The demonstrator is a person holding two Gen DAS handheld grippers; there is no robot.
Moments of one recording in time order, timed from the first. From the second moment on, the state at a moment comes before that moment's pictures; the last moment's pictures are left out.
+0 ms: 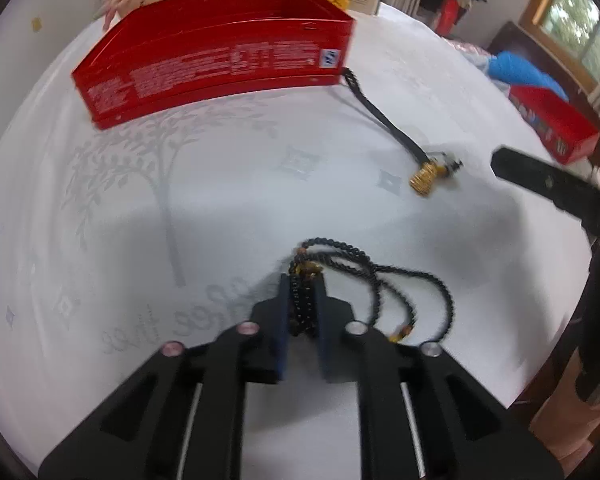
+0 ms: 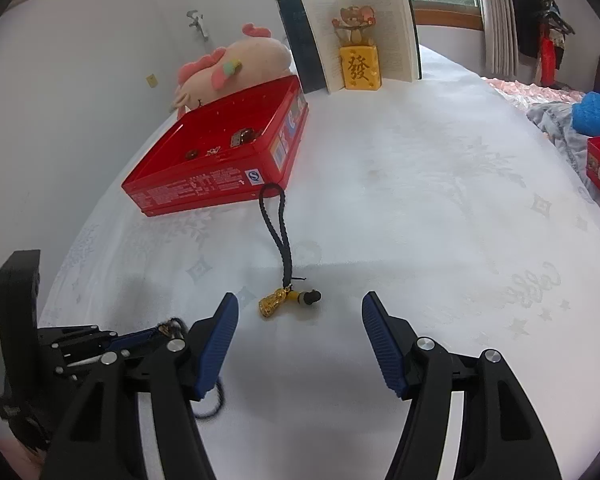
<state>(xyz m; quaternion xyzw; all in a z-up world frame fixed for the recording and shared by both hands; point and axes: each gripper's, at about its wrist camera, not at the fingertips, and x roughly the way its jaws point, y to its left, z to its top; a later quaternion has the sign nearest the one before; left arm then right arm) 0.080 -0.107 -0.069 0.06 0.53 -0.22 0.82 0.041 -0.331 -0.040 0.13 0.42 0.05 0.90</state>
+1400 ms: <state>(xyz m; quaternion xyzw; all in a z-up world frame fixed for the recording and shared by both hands) 0.108 -0.086 -0.070 0.08 0.50 -0.19 0.84 0.098 -0.313 -0.079 0.21 0.49 0.02 0.84</state>
